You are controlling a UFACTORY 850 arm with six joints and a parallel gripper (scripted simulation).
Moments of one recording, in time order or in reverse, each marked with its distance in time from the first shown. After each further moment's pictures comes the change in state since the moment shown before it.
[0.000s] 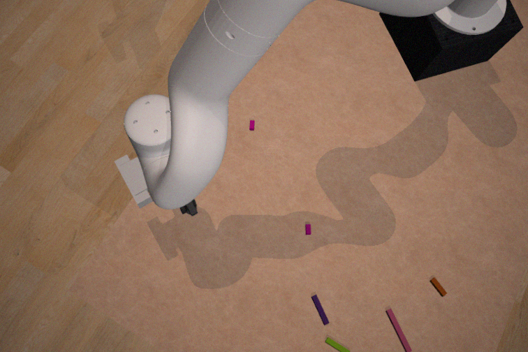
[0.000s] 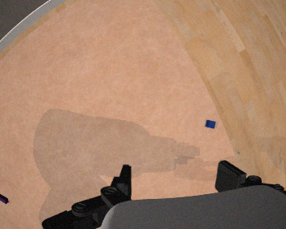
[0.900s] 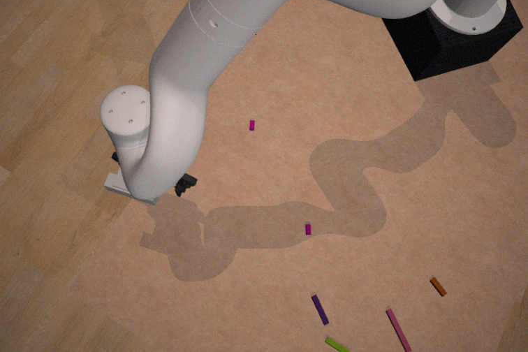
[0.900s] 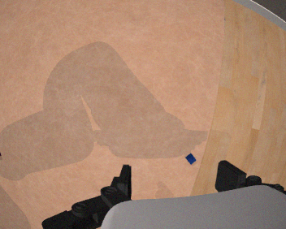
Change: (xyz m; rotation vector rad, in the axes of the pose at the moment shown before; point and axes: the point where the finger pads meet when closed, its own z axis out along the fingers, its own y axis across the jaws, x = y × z) arm 0.024 0.031 -0.002 0.001 0.001 -0.712
